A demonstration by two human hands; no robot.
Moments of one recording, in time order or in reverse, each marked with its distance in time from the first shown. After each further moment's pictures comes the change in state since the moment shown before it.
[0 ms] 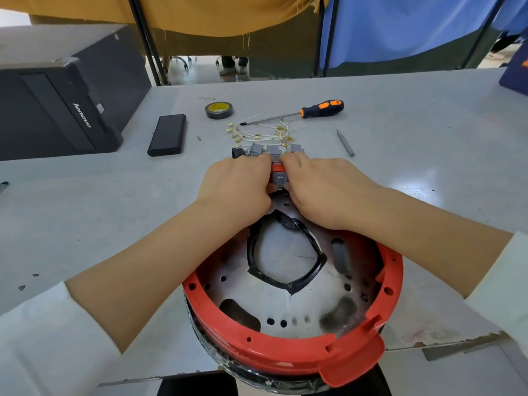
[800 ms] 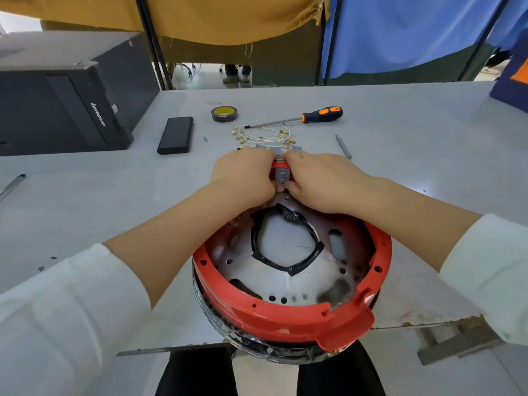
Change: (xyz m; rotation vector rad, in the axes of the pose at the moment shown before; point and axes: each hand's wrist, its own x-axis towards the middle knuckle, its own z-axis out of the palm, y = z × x) left_hand 0.007 -0.001 -0.006 -0.166 -0.076 -0.033; right_hand 0.005 0.002 -0.008 0.118 -0.084 0.070
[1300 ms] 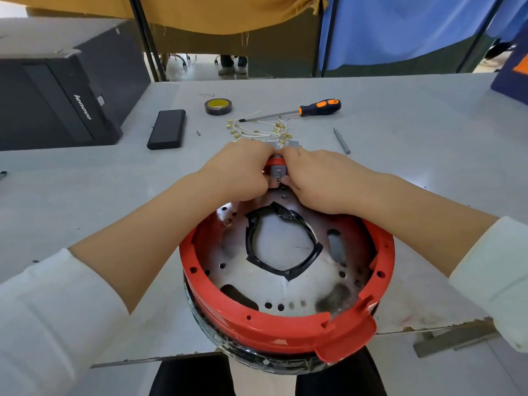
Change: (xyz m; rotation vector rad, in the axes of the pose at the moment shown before) left_hand 0.009 -0.006 -0.004 -0.110 -0.082 0.152; right_hand 0.000 0.005 0.004 -0.004 0.004 -0.078
